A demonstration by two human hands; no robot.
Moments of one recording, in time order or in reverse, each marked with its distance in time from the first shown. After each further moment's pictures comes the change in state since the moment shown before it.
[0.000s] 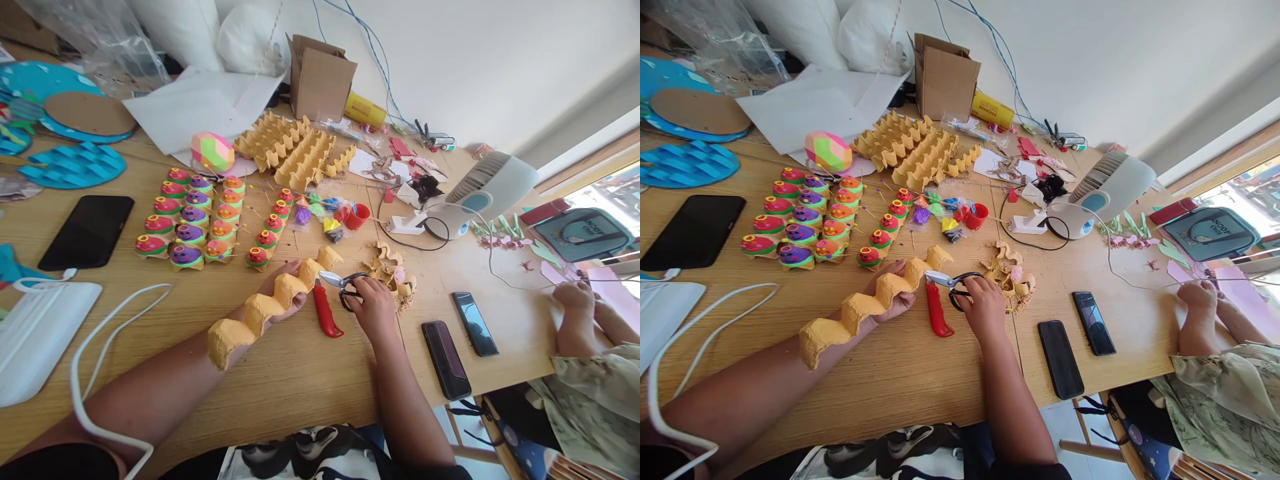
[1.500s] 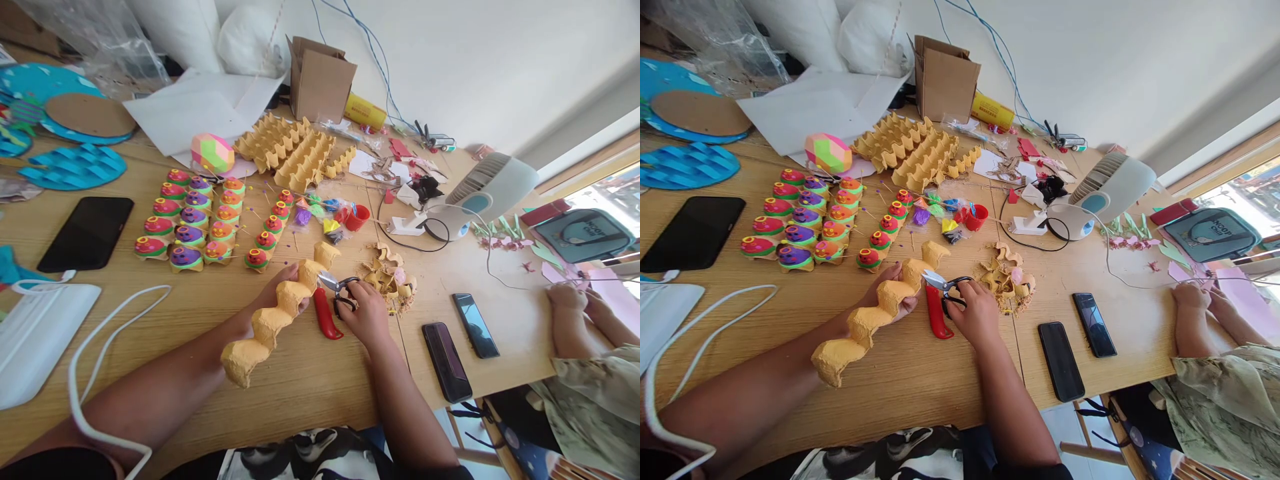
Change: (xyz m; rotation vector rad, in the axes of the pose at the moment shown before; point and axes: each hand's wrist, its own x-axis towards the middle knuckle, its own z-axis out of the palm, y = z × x) left_hand 0.013 -0.002 -0.023 0.321 -0.146 0.026; right_hand -0.002 -0.018 0.004 0.154 0.003 0.016
